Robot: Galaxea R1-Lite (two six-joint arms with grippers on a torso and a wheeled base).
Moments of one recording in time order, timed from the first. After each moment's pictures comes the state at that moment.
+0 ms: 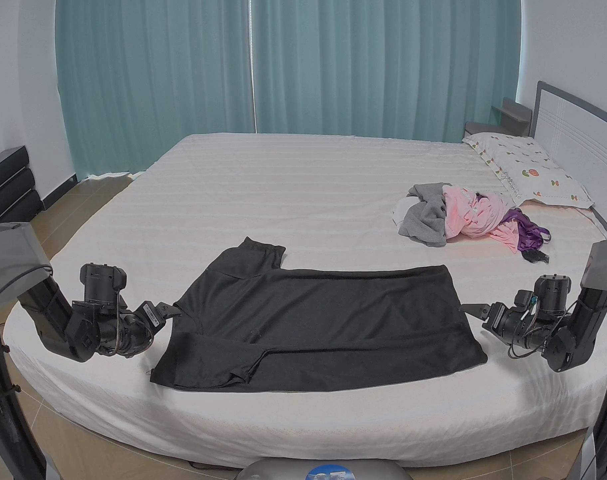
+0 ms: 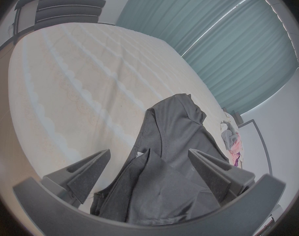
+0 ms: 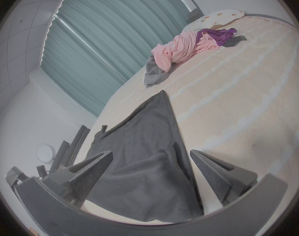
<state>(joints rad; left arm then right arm) -0.02 2.11 -0.67 -0.69 -0.14 -0.74 -0.06 2.25 -0.51 -1.21 0.42 0.55</state>
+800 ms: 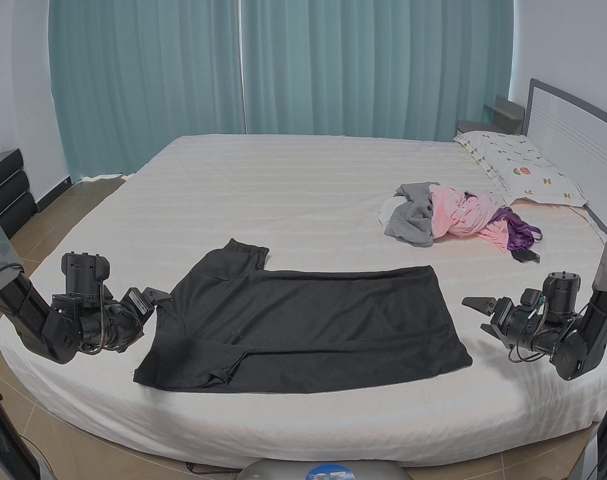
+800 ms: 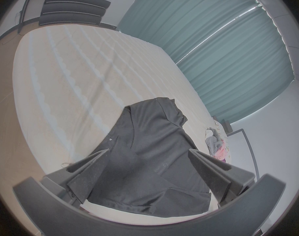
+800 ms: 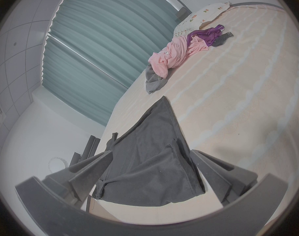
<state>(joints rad) -0.02 1.94 -0.60 -0.69 -0.14 -0.85 -0.01 2.13 -0.39 -1.27 0.42 0.72</state>
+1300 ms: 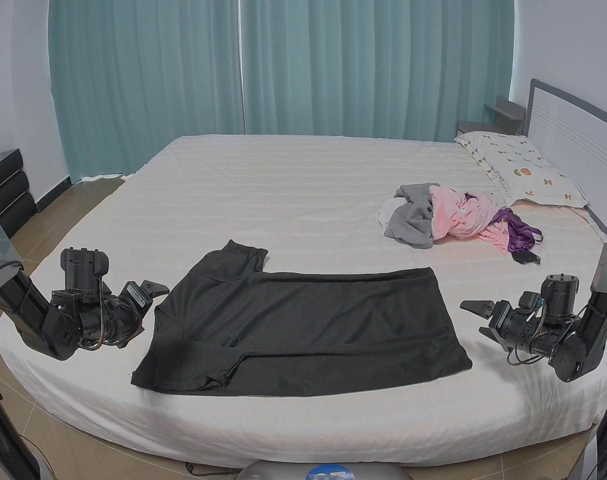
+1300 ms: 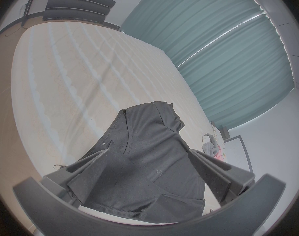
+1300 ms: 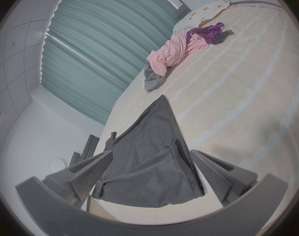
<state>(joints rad) -0.02 1.94 -0.62 -0.69 -0.14 -0.91 0.00 2.14 -0.38 -1.27 0.41 0.72</state>
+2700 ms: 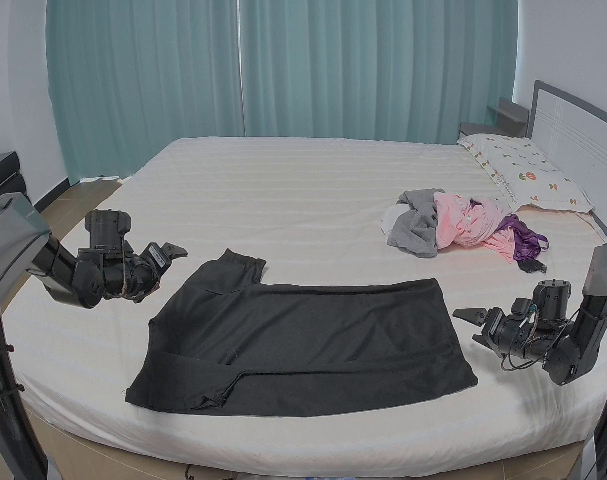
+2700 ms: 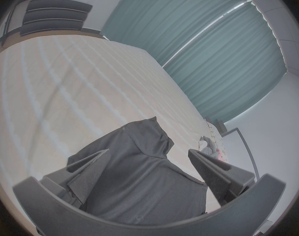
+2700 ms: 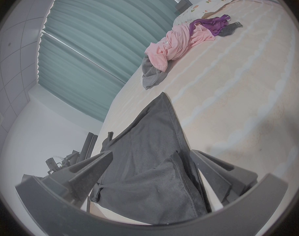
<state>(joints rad) -0.02 2.12 -1.04 -0.52 -0.19 -0.78 0.02 2.18 -0.38 -1.27 0.41 0.72</state>
